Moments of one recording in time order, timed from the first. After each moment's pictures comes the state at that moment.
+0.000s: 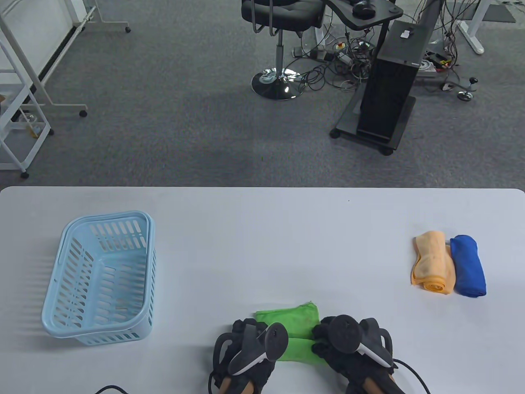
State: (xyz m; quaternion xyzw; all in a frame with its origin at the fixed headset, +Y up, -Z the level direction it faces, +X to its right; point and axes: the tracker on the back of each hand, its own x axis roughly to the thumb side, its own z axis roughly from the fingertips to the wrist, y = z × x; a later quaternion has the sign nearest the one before) left_hand -0.040 -0.768 -0.243 -0.10 -0.12 0.06 0.99; right_hand 0.171 -0.775 -0.258 0.11 0.11 0.98 0.16
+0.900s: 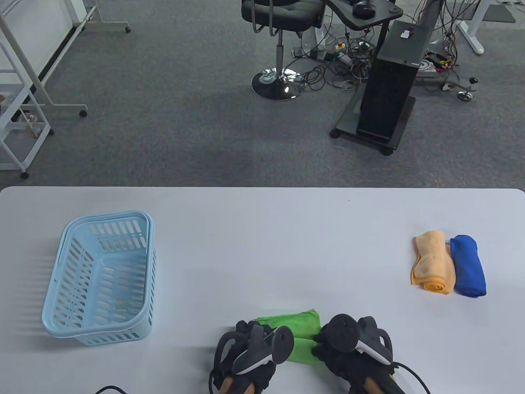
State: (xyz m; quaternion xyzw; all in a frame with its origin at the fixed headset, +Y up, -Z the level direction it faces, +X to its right) left_hand -0.034 -0.761 -0.242 -0.12 -0.16 0.04 0.98; right_hand 0.172 -0.778 -0.257 0.11 0.16 0.97 0.14
